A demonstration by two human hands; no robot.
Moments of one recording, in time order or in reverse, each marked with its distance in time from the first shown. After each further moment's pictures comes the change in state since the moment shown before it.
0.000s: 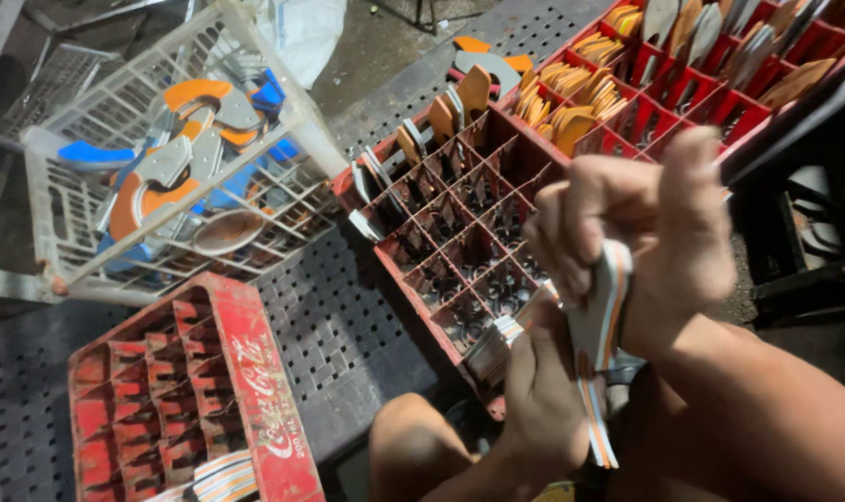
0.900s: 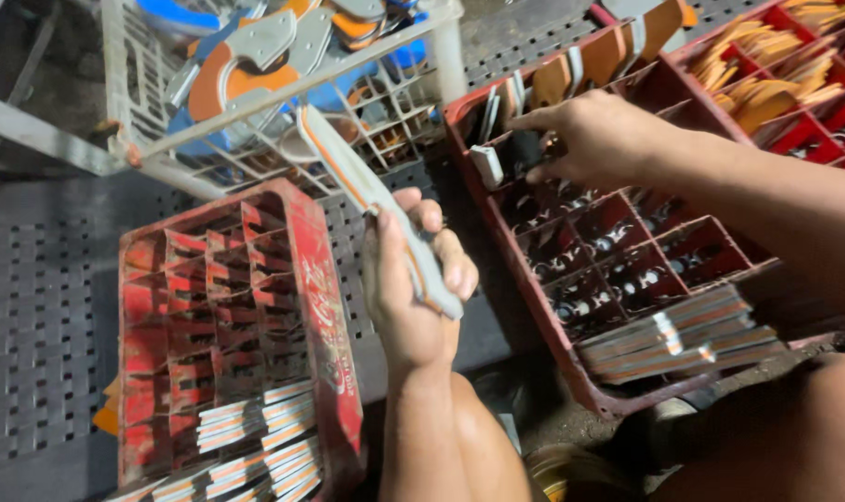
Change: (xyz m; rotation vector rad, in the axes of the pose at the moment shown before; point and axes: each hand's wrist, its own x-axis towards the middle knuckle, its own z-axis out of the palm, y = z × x) left_hand 0.010 0.142 -0.147 -0.272 0.132 0.607; right_hand 0.165 0.135 0.036 -1.520 -0.728 -0.034
